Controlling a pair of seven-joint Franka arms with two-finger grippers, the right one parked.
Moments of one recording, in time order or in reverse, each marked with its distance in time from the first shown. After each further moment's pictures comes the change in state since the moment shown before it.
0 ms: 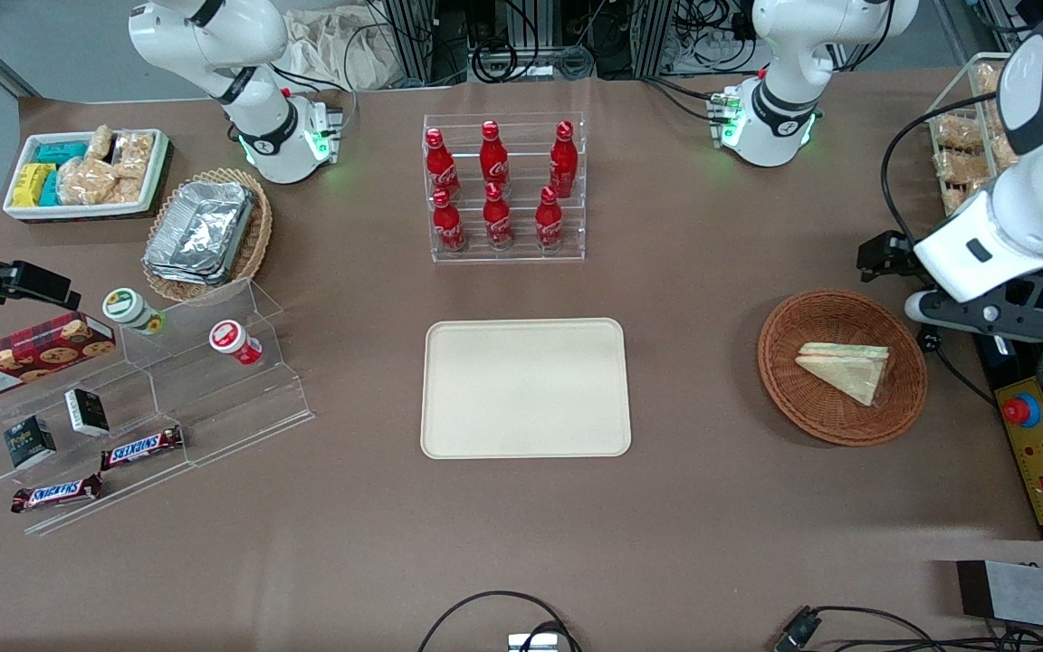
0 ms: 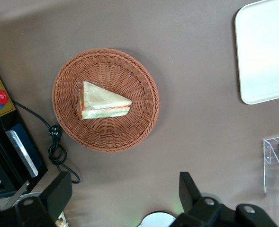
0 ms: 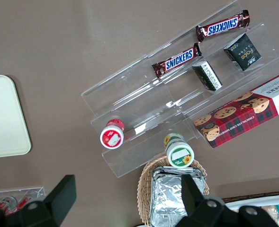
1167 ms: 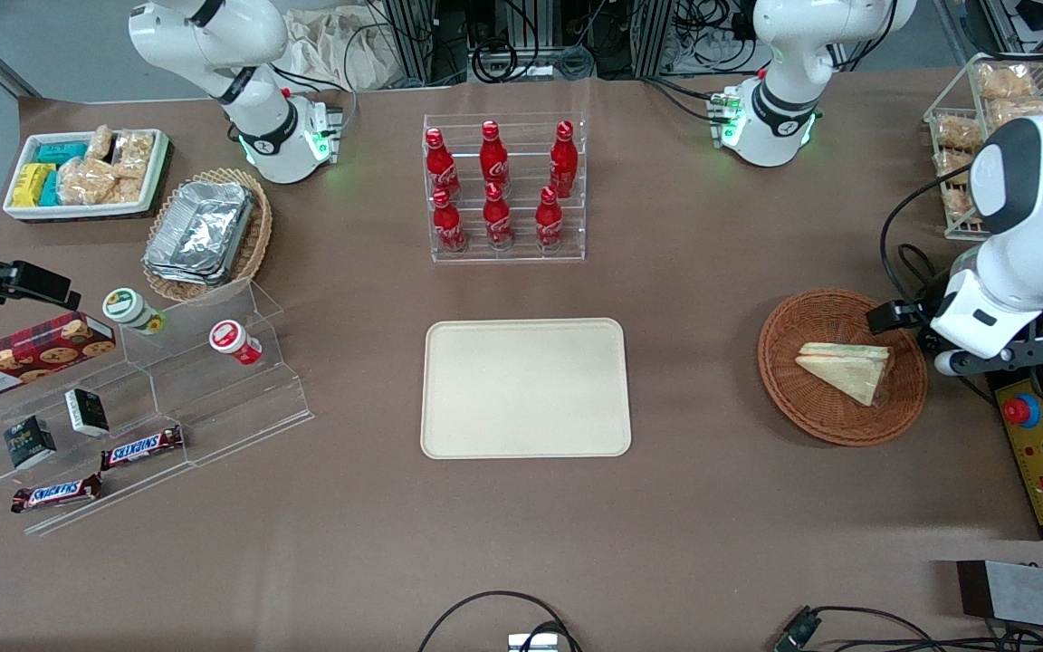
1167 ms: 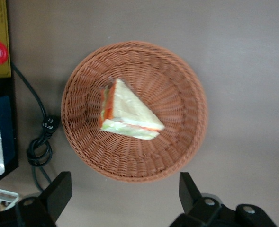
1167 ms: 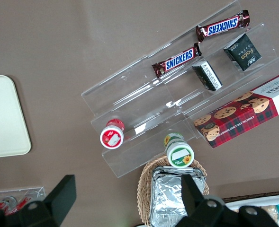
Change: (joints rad) arm 0.155 -0.083 0.009 -0.492 0.011 0.491 -0.285
